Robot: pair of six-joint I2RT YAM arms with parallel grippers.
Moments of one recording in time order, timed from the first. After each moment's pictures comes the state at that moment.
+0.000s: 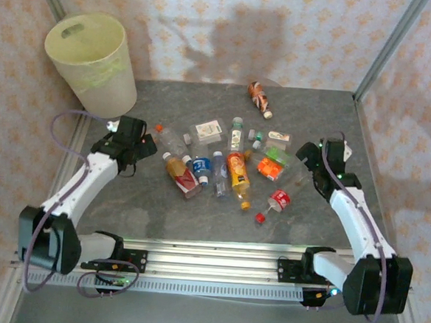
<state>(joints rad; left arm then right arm) -0.14 1.30 0.99 -0.71 -0.29 -0.61 0.06 1.05 0.77 -0.49 0.16 0.74</state>
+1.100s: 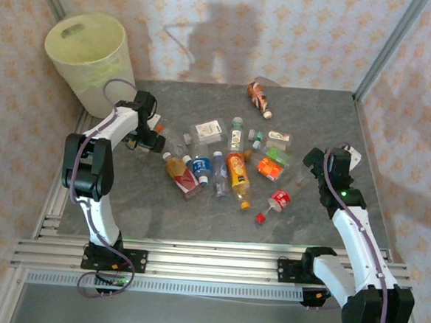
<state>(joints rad) -0.05 1.90 1.43 -0.91 -0.10 0.13 0.06 0.89 0.69 -0.47 0.30 0.61</state>
